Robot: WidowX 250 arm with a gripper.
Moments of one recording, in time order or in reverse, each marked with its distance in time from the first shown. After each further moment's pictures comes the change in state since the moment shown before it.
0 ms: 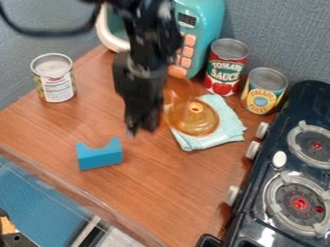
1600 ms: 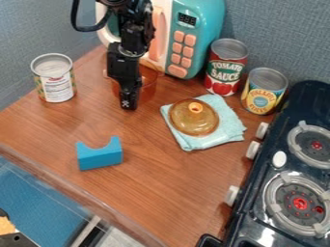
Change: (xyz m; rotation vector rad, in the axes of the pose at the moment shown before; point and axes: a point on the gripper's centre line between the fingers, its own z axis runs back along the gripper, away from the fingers) arm 0.066 -0.081 -0.099 0.142 -0.067 0.248
